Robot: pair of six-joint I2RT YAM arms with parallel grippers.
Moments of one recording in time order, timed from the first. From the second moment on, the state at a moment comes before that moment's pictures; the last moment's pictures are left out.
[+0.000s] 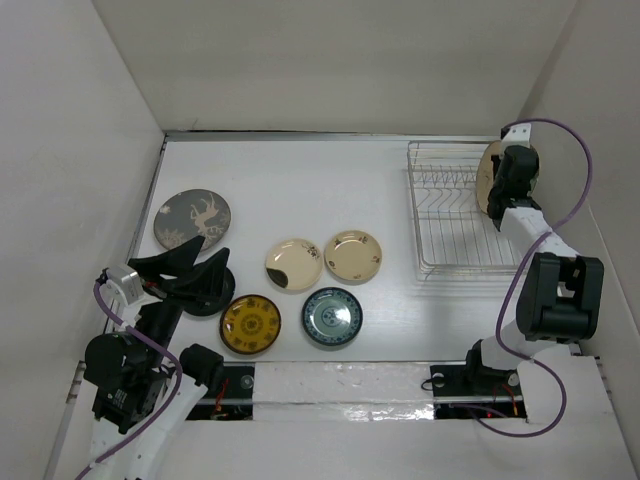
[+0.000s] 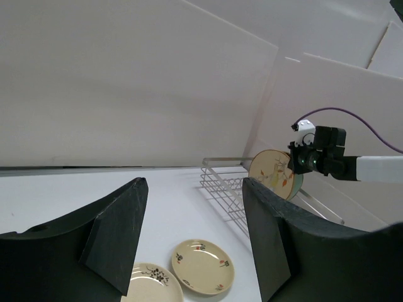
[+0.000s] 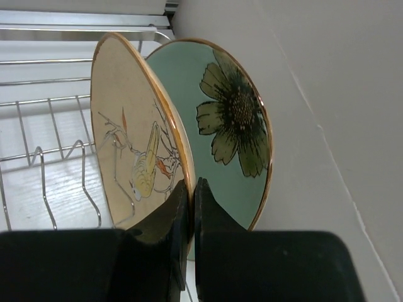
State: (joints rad) left arm -0.45 0.08 0.68 -0.16 0.01 -0.35; right arm -0.13 1.56 1.07 0.20 0.41 -0.31
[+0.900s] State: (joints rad) left arm -0.45 0.15 0.68 -0.16 -0.02 -0.35; right arm 0.25 1.48 1.20 0.36 0.28 0.22
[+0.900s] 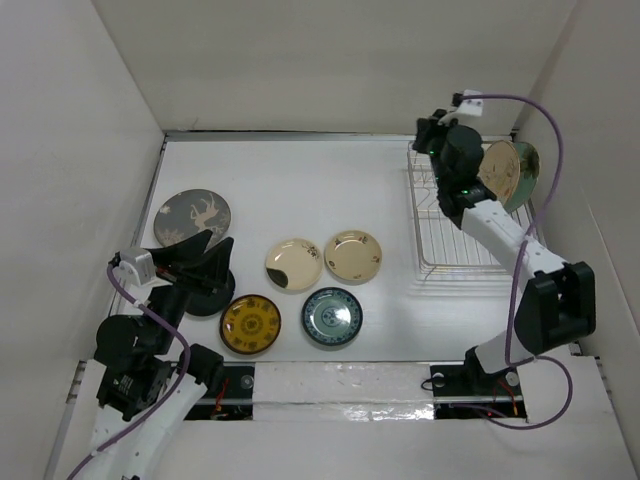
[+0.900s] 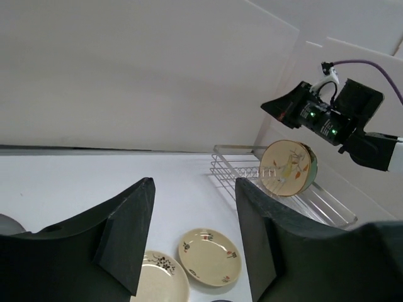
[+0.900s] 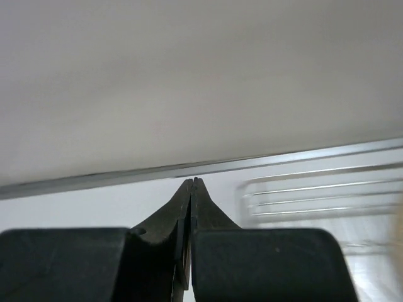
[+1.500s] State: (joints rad) left arm -0.41 0.24 0.68 -0.20 -0.16 -0.36; right arm 0.81 2.33 1.85 0.23 -0.05 0.64
